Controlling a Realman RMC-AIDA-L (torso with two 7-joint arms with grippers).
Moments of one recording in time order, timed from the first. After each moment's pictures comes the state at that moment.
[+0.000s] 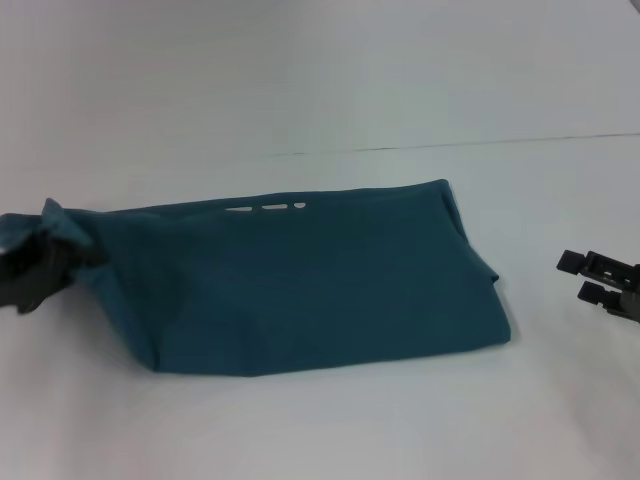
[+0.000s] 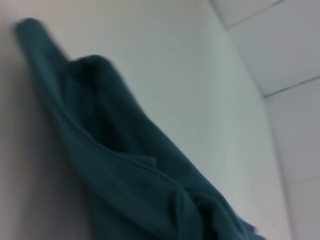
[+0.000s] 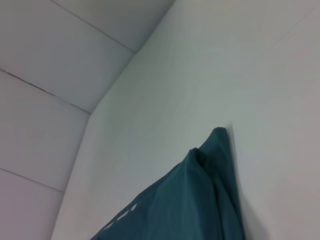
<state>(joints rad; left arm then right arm) -0.52 -2.08 0.48 0.83 2.17 1.37 -2.57 0.36 1.96 -0.60 -0.49 -1.81 -1.30 2.10</state>
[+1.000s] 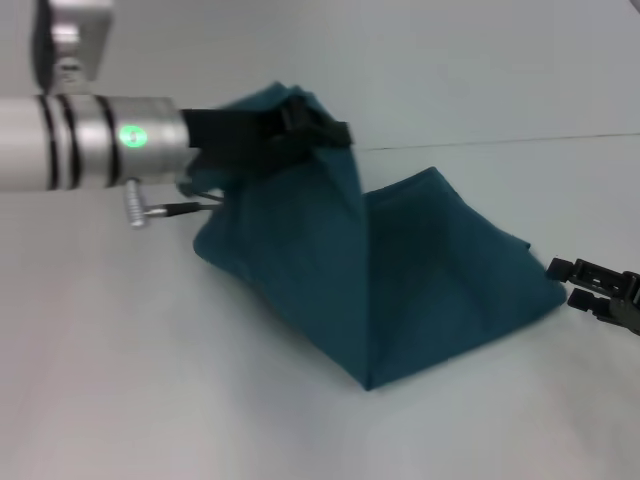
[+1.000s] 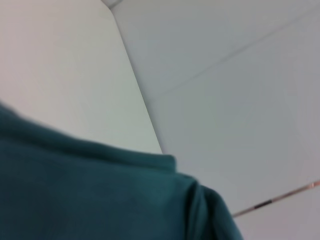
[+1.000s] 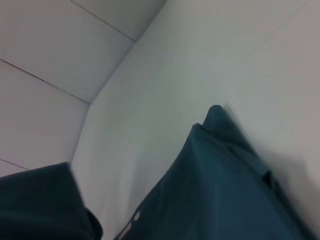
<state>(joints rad) -0.88 -2.16 0.74 0.82 2.07 1.33 -2.63 0.37 1.97 -0.60 -0.48 -1.83 -1.30 2.09</state>
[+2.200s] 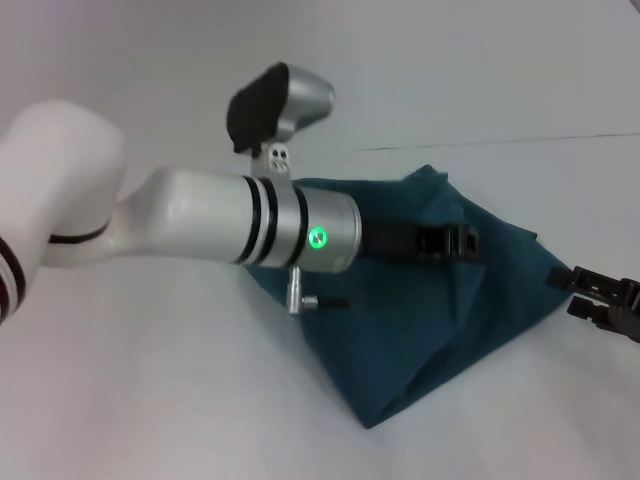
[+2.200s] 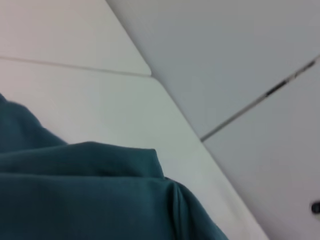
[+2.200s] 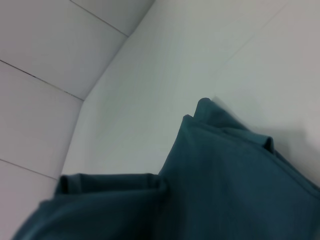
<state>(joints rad) -0.97 -2.18 1.42 0.56 1.67 0.95 -2.42 0.37 1.96 -0.60 -0.46 -1.85 -1.29 2.09</state>
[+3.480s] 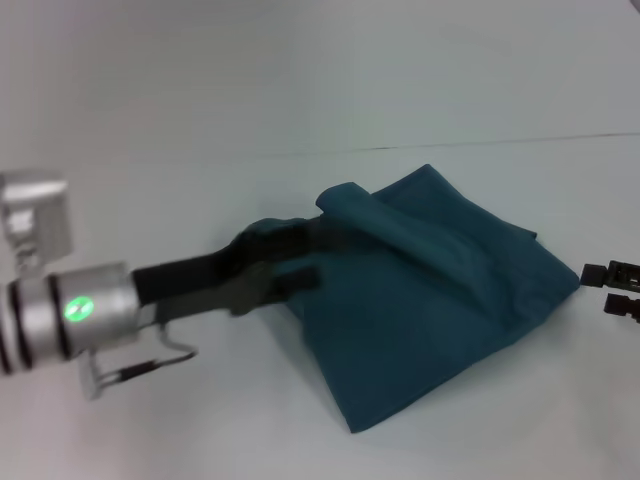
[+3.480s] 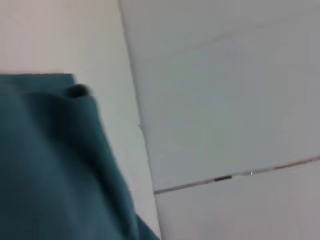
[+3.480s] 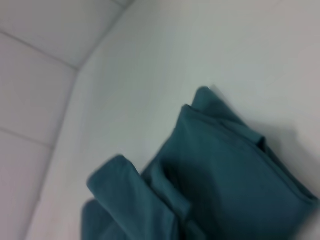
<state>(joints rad) -0.58 -2.13 1.00 0.62 1.64 1.39 -2.46 0.41 1.85 -0.60 -0.53 -2.00 -1.42 2.25</state>
